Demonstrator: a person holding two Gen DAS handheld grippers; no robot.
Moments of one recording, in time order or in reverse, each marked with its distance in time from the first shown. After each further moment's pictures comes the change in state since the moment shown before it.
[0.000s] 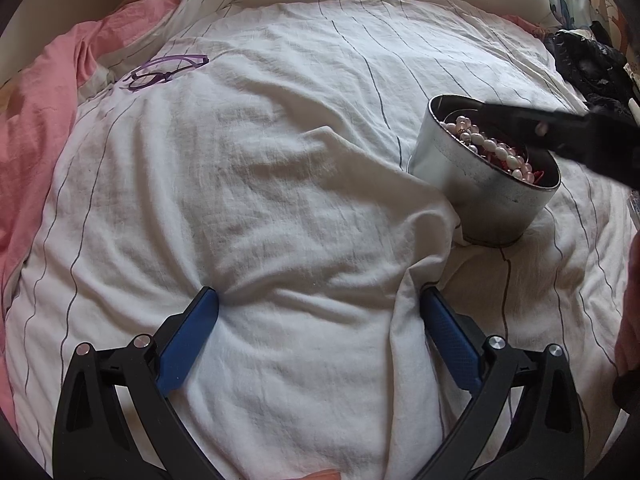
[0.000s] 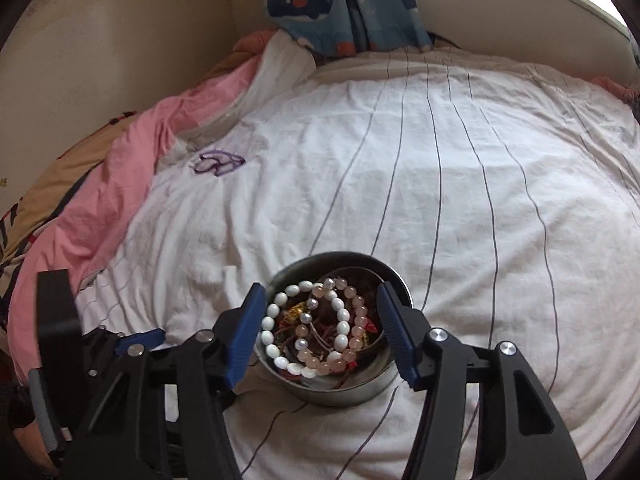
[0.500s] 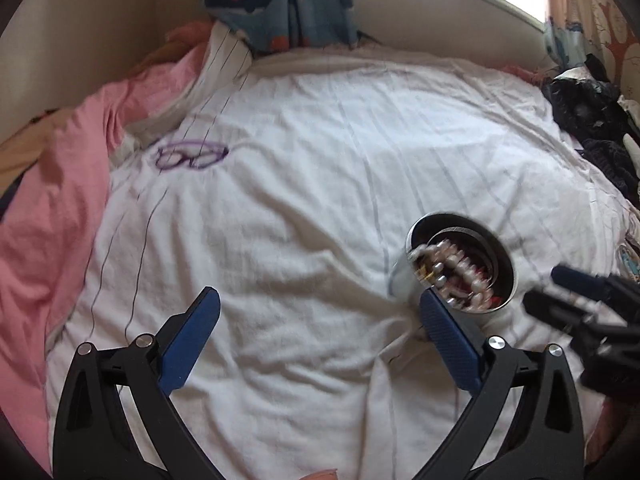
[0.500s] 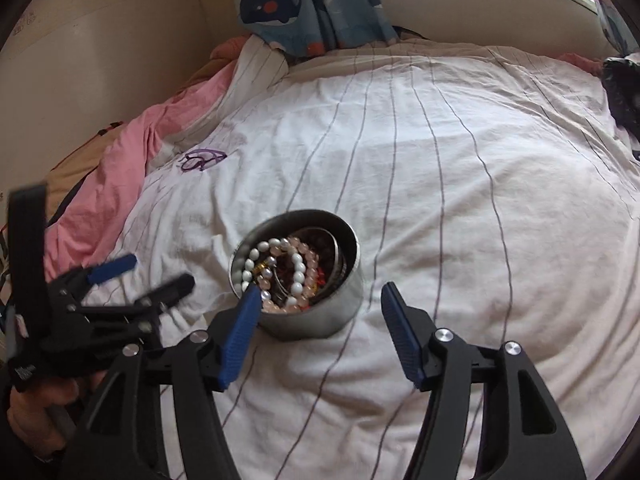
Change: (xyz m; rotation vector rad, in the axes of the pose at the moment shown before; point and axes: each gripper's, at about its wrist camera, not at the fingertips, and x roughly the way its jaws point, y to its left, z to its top) left arm -0.062 -0.018 0.039 0.014 -0.244 0.042; right arm -0.053 -0.018 -0.043 0.078 -0.029 -0.043
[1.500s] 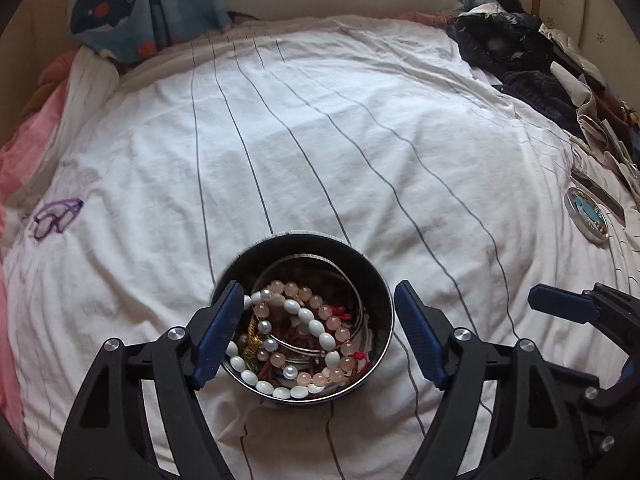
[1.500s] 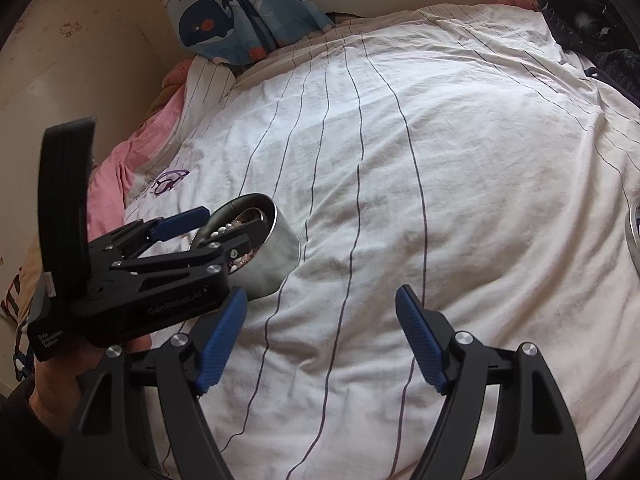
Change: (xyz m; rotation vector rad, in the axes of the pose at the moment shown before) left arm 0.060 -0.092 0.024 0.223 0.177 -0.278; right arm -0.030 -0.055 -0.021 0.217 0.011 -0.001
